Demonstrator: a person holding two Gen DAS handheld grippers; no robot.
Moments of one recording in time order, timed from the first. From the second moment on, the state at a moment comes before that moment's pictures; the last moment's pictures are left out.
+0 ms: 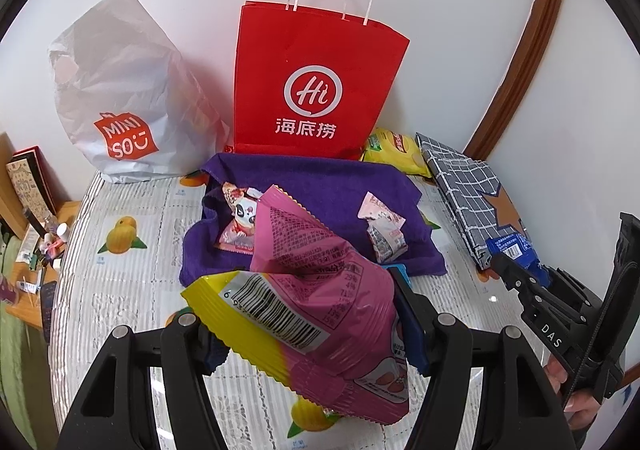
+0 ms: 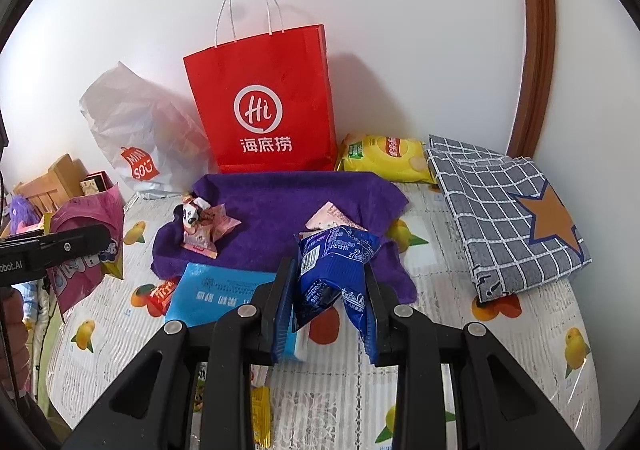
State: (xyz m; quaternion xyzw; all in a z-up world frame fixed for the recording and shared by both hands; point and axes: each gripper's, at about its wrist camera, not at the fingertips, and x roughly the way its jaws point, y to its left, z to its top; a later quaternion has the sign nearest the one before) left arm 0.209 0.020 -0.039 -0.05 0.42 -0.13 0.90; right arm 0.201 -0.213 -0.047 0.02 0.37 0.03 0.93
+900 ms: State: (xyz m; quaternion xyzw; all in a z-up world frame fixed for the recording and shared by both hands) left arm 0.315 0.026 -0.048 -0.05 0.42 -0.10 0.90; right arm 0.309 -0.209 -0.063 0.02 0.38 0.03 0.93
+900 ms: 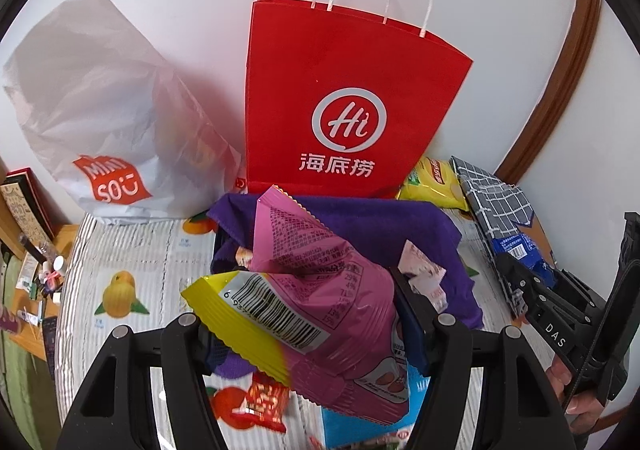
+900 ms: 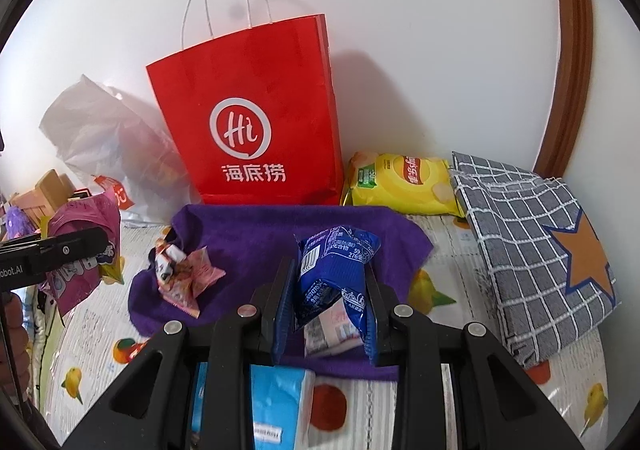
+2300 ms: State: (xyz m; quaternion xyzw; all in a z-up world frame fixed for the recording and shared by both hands) left arm 0.409 0.010 -0.120 -0.11 0.47 -0.14 0.86; right arm 0.422 -0.210 -0.164 0.01 0.47 0.04 0.88
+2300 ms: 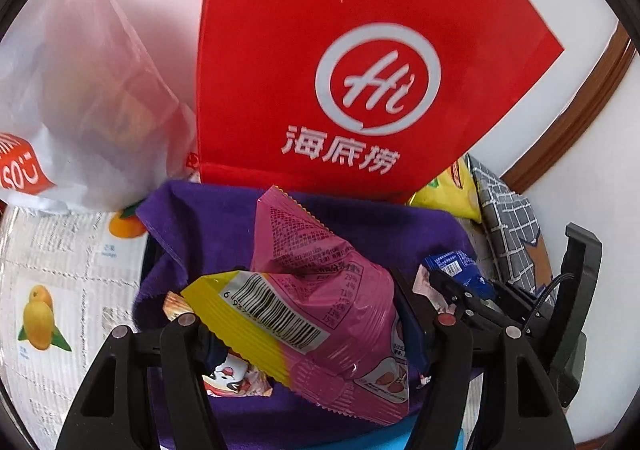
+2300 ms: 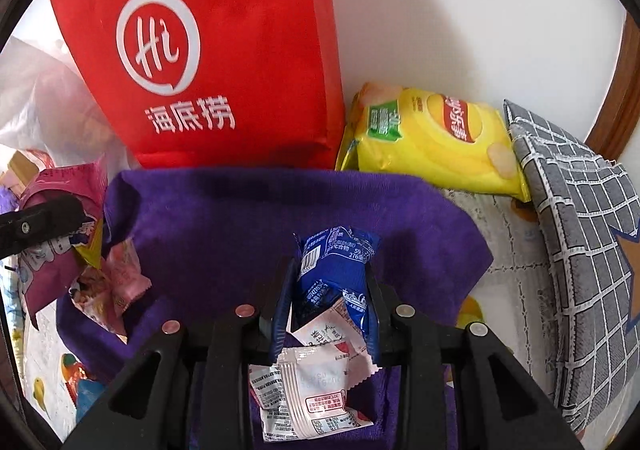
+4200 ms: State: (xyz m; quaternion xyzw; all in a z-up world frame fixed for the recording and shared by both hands) left arm 0.256 0.041 -0.041 -0.06 0.42 -0.12 0.90; right arm 0.244 -0.206 -0.045 0.00 0.39 0.01 0.92
